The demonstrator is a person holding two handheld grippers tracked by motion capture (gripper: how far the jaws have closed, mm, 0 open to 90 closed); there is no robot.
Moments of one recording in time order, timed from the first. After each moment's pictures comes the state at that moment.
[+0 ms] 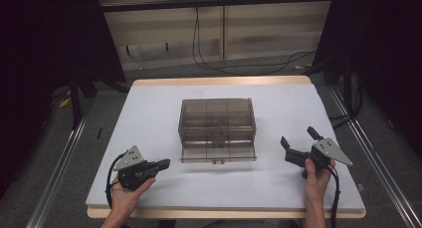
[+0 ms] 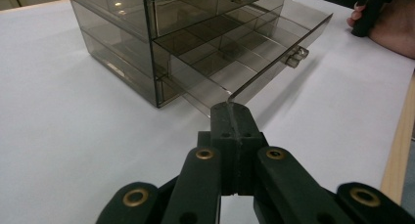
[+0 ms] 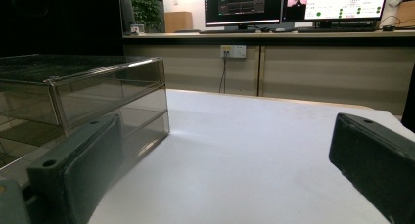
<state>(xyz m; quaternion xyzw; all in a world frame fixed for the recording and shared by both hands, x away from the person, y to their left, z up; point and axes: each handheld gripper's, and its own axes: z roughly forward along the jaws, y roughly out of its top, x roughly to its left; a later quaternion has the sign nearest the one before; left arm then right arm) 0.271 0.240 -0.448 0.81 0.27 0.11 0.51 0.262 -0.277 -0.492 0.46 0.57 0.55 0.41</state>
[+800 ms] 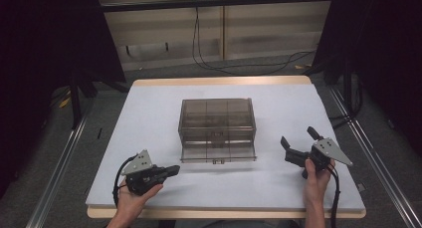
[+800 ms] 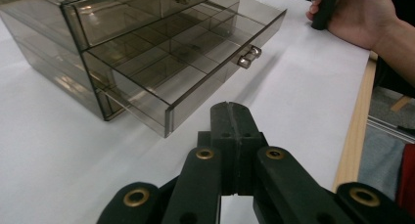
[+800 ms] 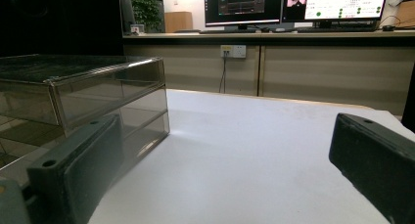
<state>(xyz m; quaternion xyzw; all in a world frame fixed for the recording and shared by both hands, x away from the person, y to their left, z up) 0.259 0.217 -0.445 0.83 0.23 0.07 0.51 0.262 -0.277 -0.492 0.46 0.57 0.55 0.41</state>
